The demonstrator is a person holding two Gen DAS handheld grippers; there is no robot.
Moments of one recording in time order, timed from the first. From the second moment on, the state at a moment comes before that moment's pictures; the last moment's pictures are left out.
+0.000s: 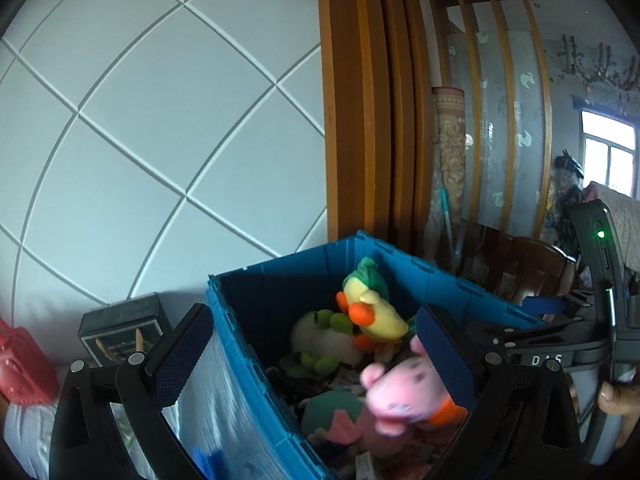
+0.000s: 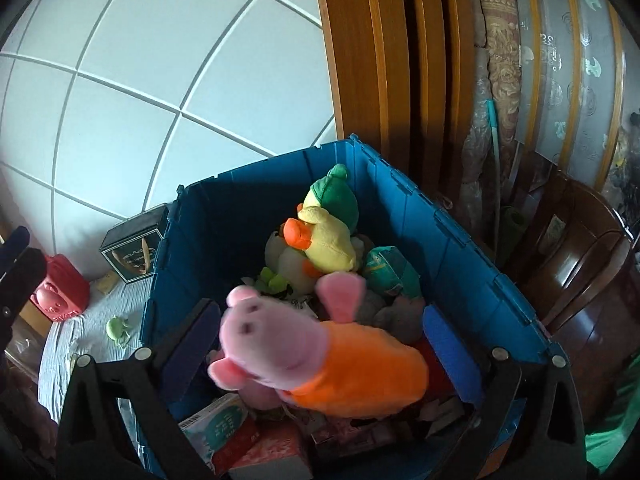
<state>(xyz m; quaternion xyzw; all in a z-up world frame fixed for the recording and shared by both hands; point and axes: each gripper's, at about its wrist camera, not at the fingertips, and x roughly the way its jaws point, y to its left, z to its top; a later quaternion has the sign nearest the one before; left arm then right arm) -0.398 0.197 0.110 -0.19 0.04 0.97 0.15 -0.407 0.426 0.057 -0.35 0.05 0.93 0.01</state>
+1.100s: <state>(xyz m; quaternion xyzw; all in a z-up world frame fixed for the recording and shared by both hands) -0.263 -0.103 0.002 -0.19 -0.04 0.98 -0.04 -0.317 0.125 0.039 -0.21 -0.05 0.96 -0.20</state>
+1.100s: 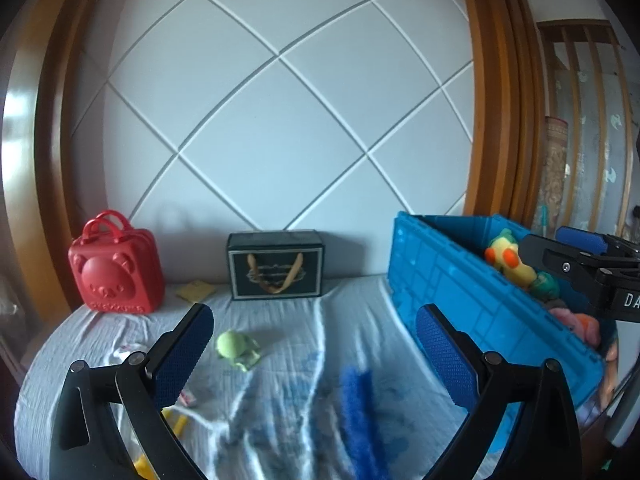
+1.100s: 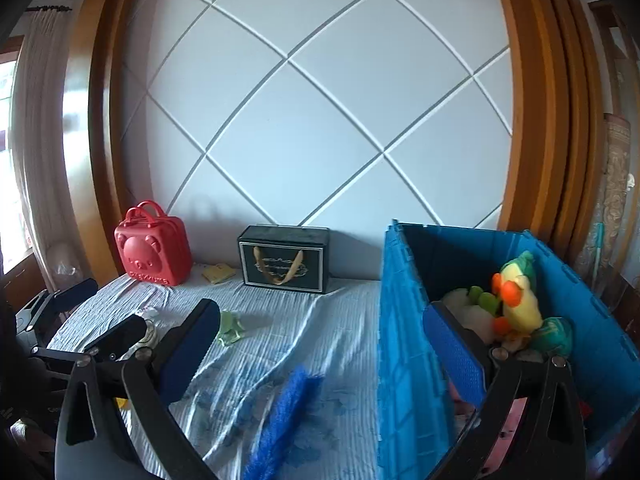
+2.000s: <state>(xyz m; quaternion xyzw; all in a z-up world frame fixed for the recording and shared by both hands) -0.284 -0.383 -0.207 -0.42 -0.03 0.91 -0.08 -0.396 -0.232 -0.193 -0.39 -0.16 0.84 -0.34</state>
